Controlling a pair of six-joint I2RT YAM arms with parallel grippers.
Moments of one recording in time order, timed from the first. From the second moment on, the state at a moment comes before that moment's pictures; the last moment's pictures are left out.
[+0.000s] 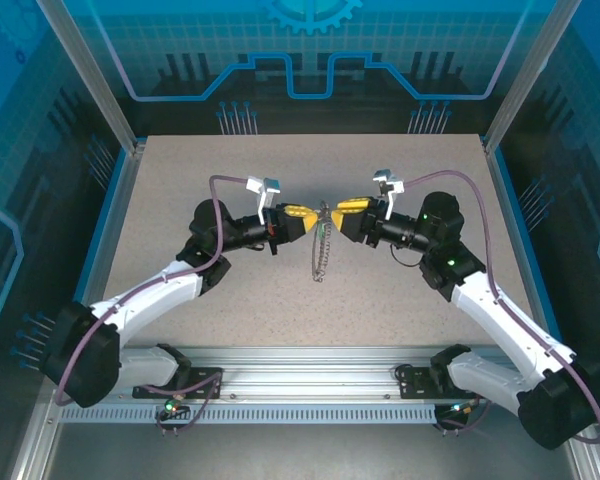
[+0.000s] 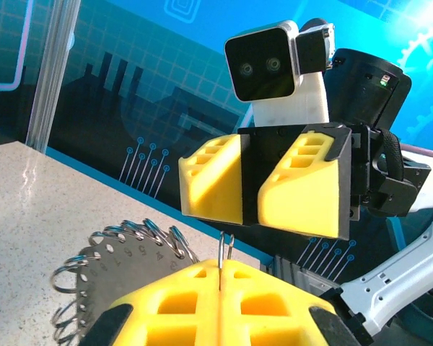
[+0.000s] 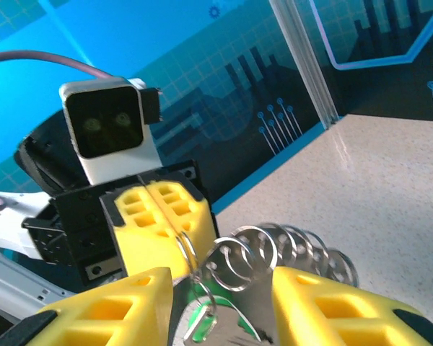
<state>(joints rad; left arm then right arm) -0.52 1.27 0.75 0.69 0.76 -0.52 0.43 1.03 0.81 0.20 -0.71 0.48</state>
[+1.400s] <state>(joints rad) -0.52 1.31 0.75 0.81 0.76 -0.61 0.48 1.11 0.81 0.31 -0.74 0.51</state>
